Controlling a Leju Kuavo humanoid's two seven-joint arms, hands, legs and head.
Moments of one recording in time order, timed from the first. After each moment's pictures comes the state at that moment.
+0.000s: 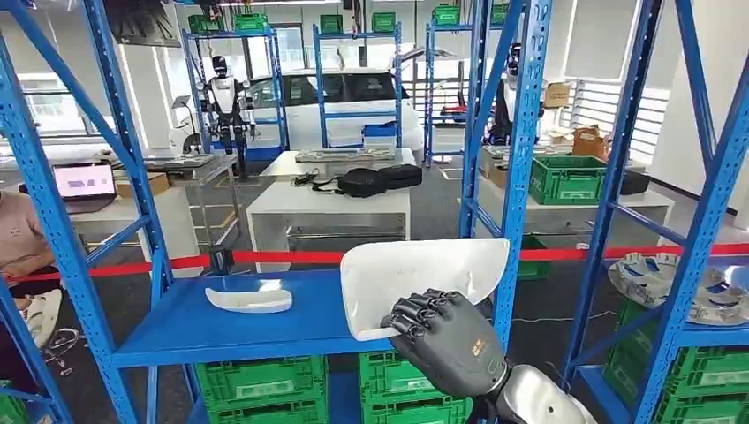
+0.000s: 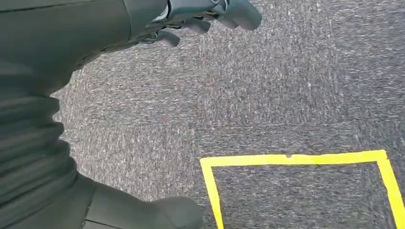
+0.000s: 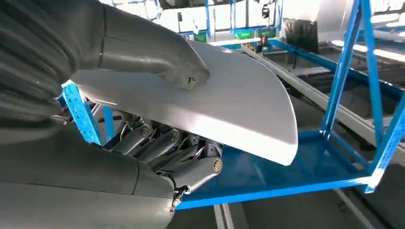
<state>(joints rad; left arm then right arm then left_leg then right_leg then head) -0.18 -0.07 1.05 -0.21 -1.02 0.27 -0.37 -0.85 -0.17 0.69 -1.34 1.11 -0.05 -0.36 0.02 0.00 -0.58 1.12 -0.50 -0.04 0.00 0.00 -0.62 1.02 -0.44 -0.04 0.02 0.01</state>
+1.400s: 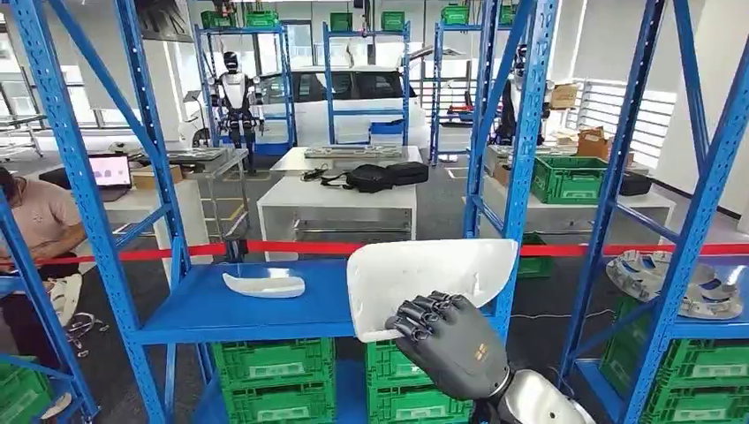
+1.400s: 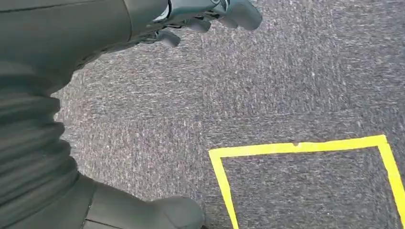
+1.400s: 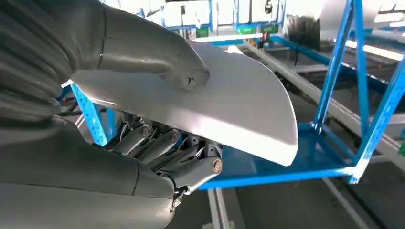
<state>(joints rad) -0.18 -0.08 1.05 -0.21 -1.00 0.20 -0.44 -0.82 -0.17 0.67 -1.32 1.16 -0.09 -0.36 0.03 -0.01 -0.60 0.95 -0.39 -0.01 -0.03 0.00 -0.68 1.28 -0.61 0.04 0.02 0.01</state>
